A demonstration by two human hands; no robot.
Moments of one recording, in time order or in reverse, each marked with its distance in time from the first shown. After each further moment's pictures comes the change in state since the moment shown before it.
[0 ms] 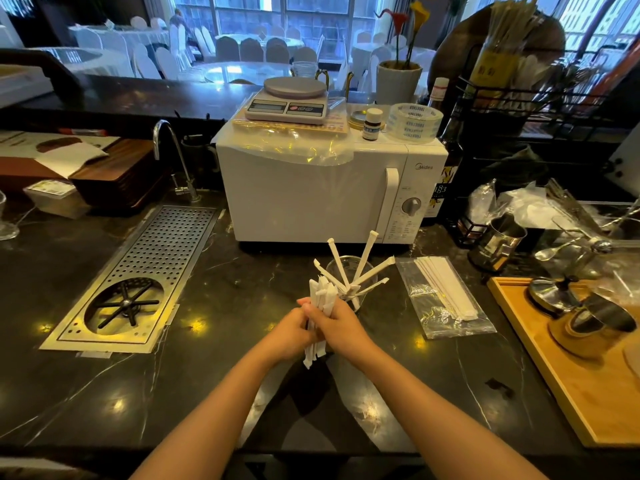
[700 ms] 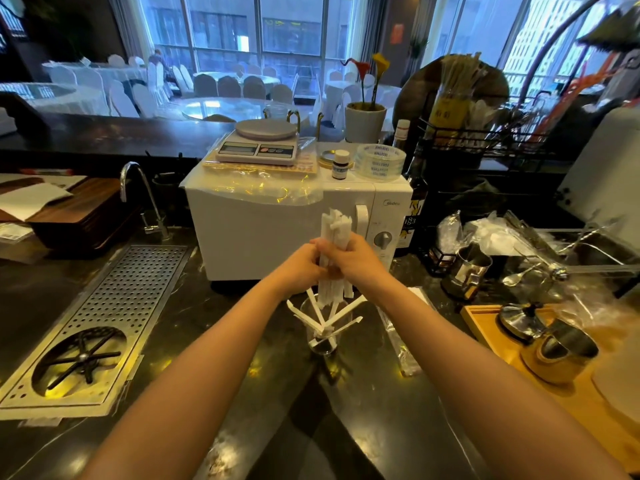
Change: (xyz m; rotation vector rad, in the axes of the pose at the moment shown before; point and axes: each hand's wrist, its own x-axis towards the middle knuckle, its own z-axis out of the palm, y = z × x) left_hand 0.086 0.119 -0.028 0.132 0.022 0.185; right_hand 0.052 -0.098 -0.094 0.021 0.165 -0.143
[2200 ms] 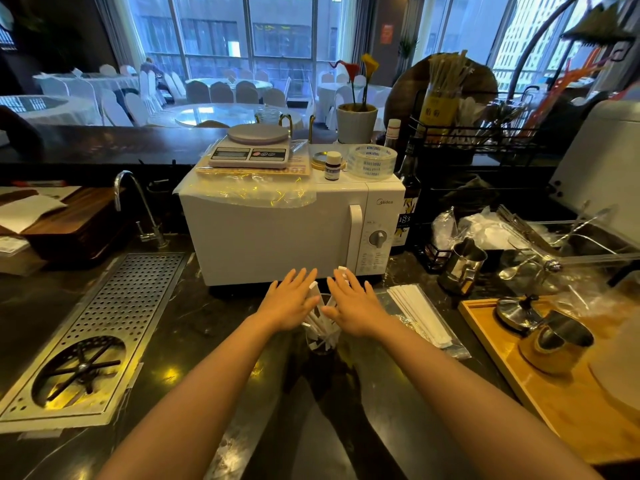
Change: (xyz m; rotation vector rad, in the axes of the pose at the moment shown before) left_hand 0.005 -0.082 0.014 0.818 -0.058 -0.117; right_hand -0.001 0.096 -0.003 -1.066 -0.285 0.048
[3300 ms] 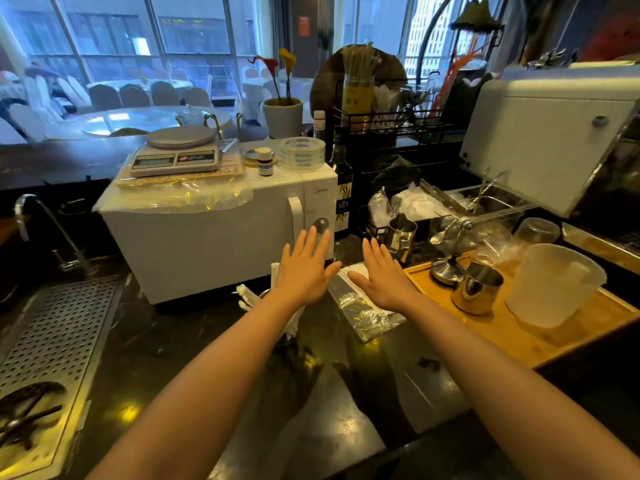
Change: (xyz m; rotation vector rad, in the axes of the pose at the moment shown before) left_hand 0.008 0.105 -0.018 0.047 0.139 0.257; right_hand -0.081 0.072 -0.035 0.176 0.234 0.342
